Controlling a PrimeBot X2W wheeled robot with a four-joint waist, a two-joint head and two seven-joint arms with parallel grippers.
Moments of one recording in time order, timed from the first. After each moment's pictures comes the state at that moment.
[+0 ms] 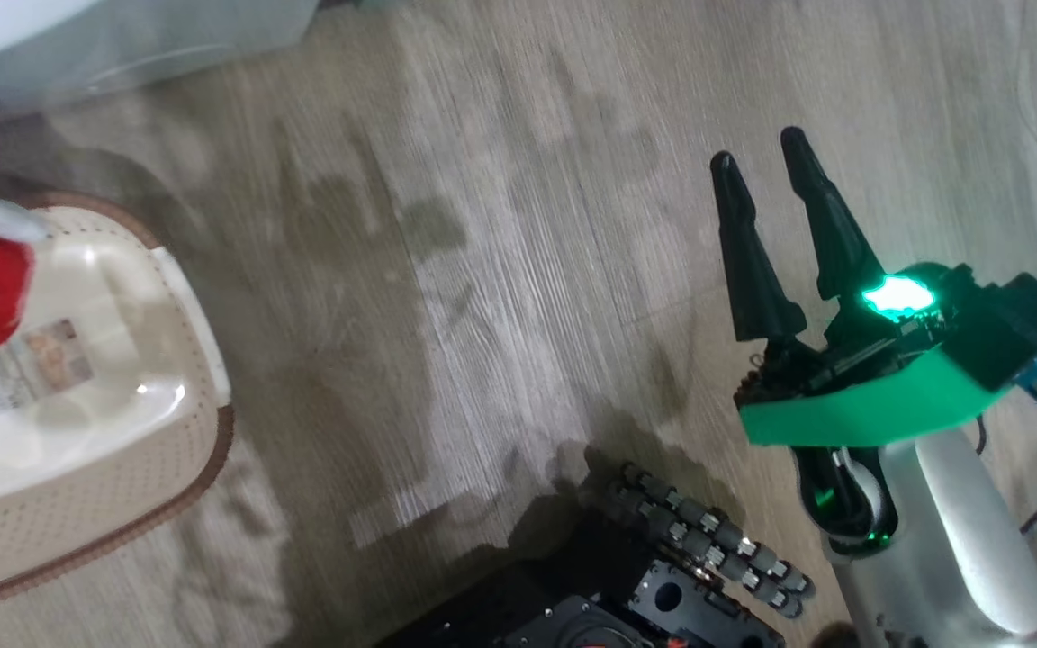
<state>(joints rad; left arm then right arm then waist) -1.35 0.64 -0.15 0.80 -0.60 0.02 0.17 -0.29 -0.05 0.24 -0.06 0.48 0.13 -0.25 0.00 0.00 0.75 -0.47</state>
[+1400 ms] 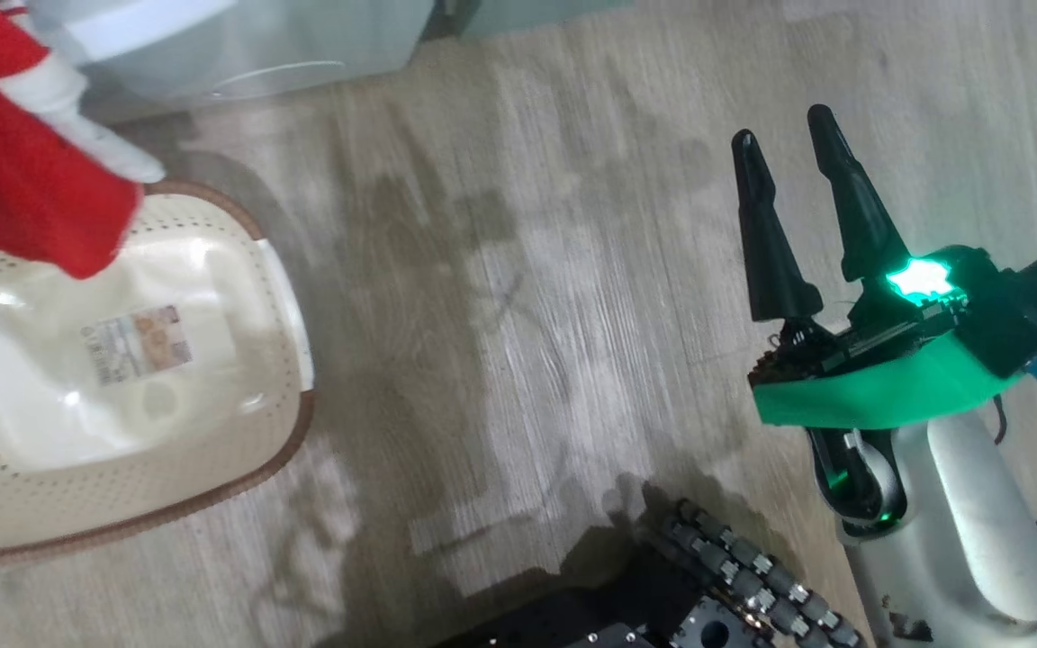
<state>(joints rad) -1.06 0.54 -0.24 0.66 -0.49 0.08 -0.24 -0.32 -0.05 0.20 -0.05 0.42 0.13 -0.26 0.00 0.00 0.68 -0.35</state>
